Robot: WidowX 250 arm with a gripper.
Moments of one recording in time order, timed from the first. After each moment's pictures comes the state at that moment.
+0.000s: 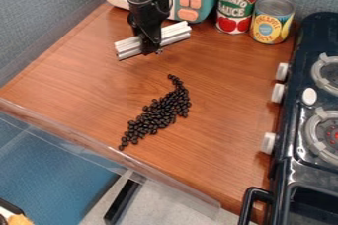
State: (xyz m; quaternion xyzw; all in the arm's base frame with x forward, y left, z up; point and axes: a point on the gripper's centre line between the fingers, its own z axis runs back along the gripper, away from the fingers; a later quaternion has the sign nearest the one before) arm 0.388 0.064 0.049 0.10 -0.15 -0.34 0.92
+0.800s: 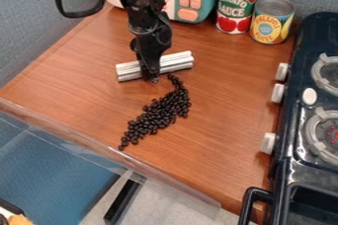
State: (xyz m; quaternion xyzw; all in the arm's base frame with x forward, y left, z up) arm 0.361 0.048 0.011 0.09 -0.11 -0.42 0.90
